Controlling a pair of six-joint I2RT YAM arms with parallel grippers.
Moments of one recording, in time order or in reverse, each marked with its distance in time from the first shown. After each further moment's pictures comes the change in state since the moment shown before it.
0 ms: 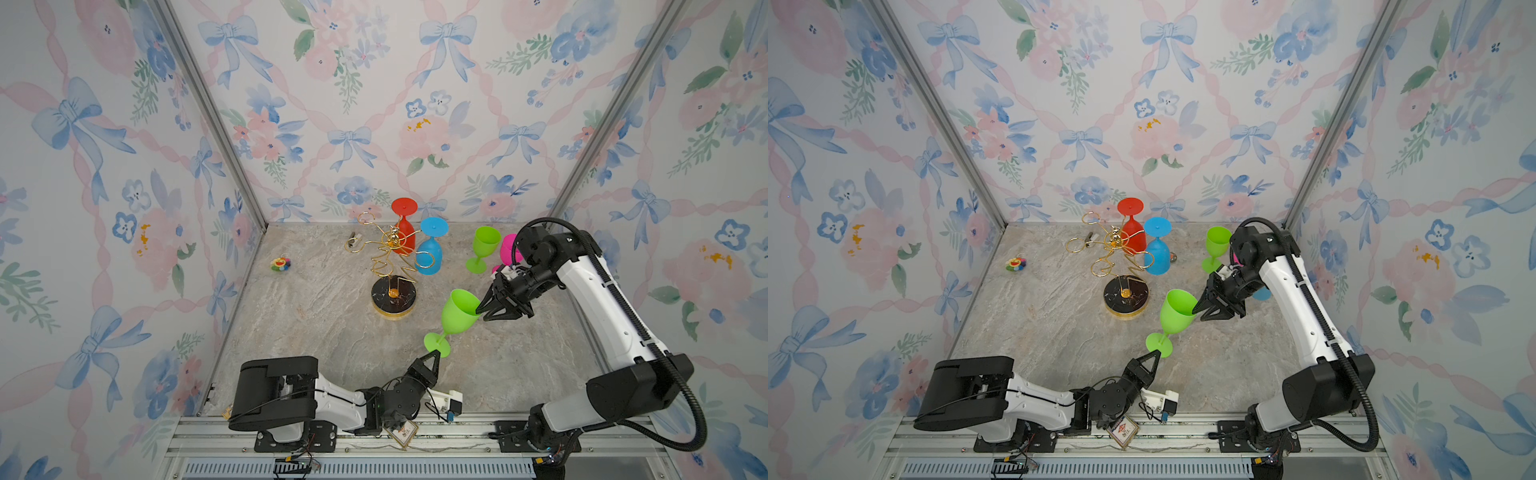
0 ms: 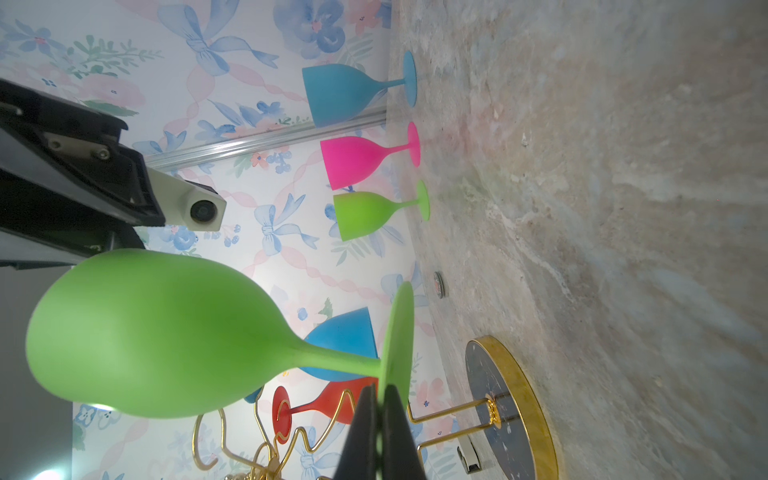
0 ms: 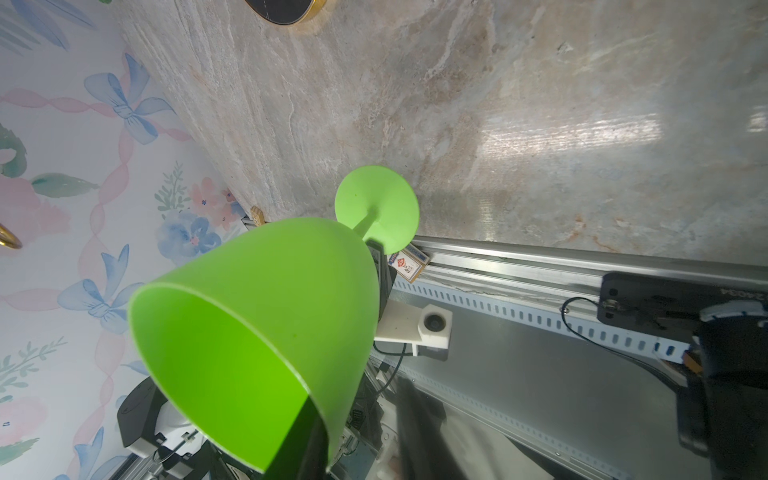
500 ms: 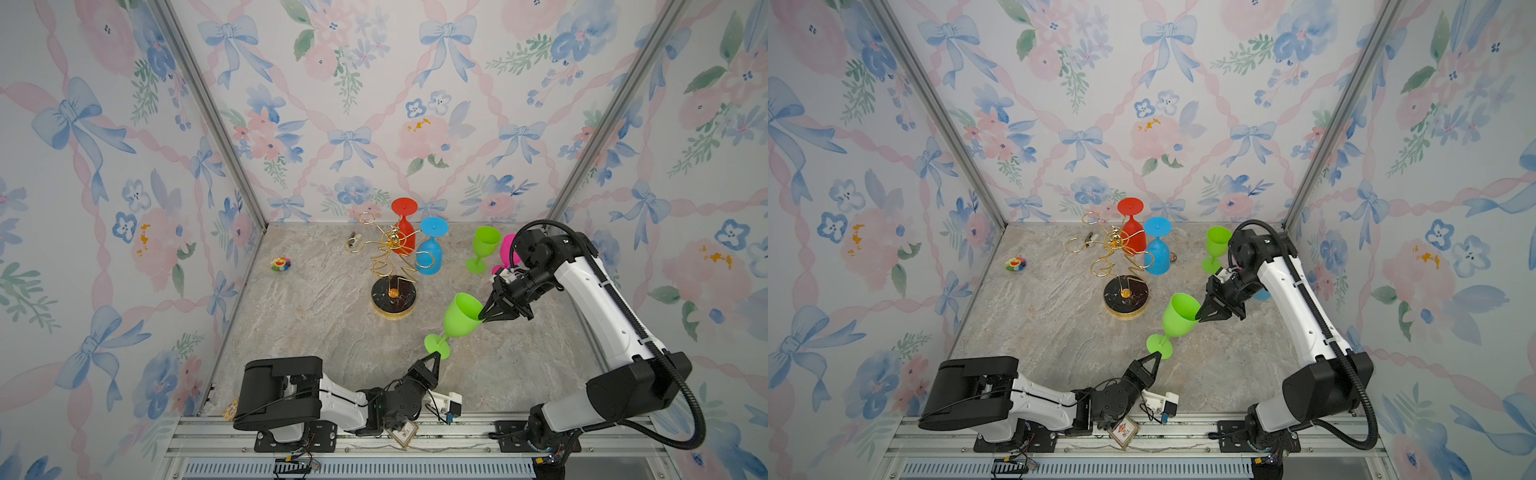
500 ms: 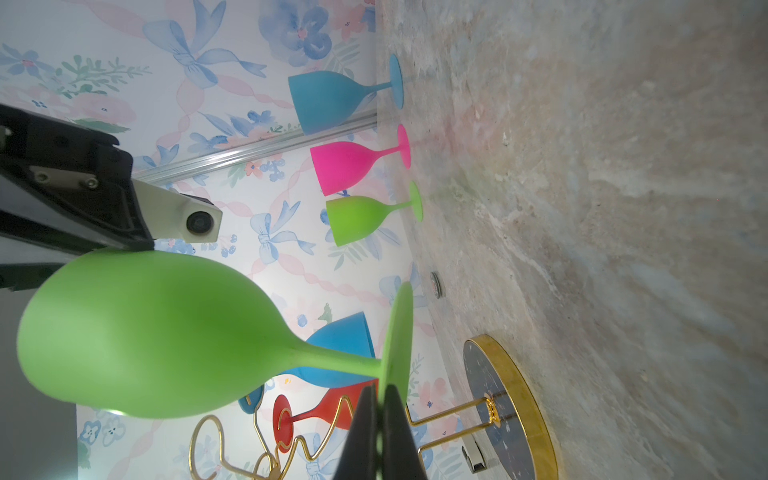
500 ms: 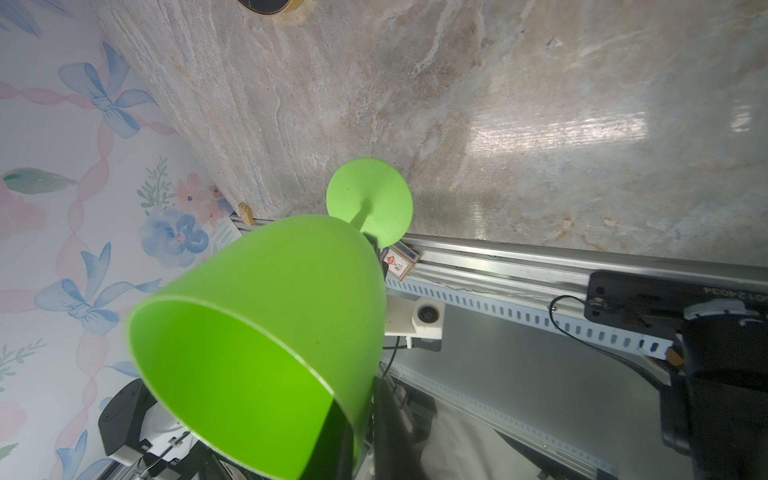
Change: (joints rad) left arm -0.002 0.020 0.001 -0.002 0.000 0.025; right arm 0.006 0.000 -0.032 0.000 0.014 -0.024
